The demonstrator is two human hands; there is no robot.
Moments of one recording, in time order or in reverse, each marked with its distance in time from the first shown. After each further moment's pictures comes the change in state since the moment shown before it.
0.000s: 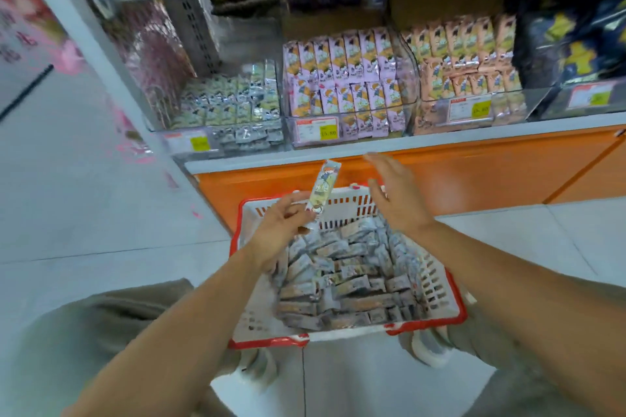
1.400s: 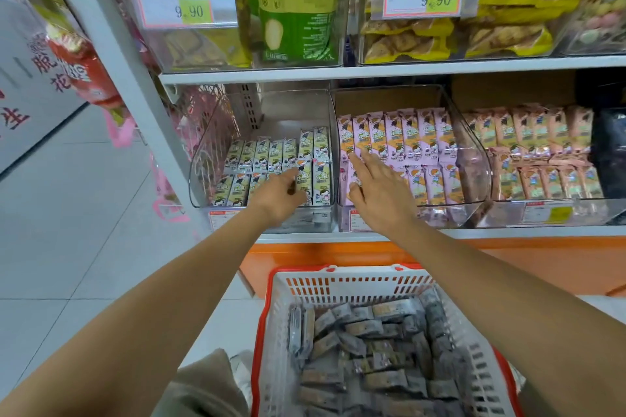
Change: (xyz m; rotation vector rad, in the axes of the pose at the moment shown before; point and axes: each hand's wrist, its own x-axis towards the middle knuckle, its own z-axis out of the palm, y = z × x) left_hand 0.115 0.144 -0.107 0.889 0.180 0.094; right_hand 0.184 -0.064 0.026 -0.398 -0.080 -0.058
